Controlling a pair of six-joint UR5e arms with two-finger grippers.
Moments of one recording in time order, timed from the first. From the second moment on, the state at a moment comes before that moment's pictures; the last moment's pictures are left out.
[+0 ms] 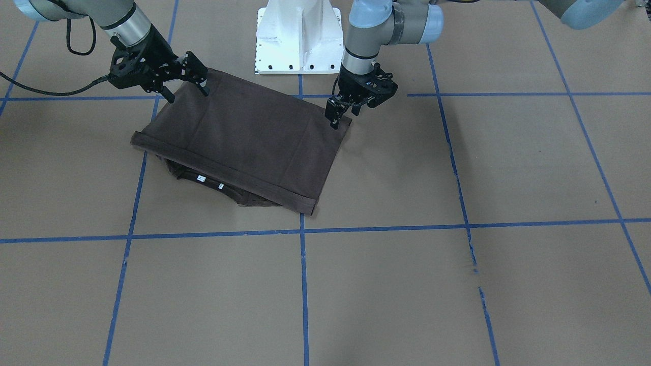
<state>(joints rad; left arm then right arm) -0.28 -2.03 -1.84 -1.73 -1.61 -2.10 0.52 -1.55 2.15 -1.09 1.92 1.39</state>
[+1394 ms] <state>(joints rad) -0.25 -2.02 -1.84 -1.72 -1.60 -2.10 0.54 -1.54 2.15 -1.09 1.92 1.39</state>
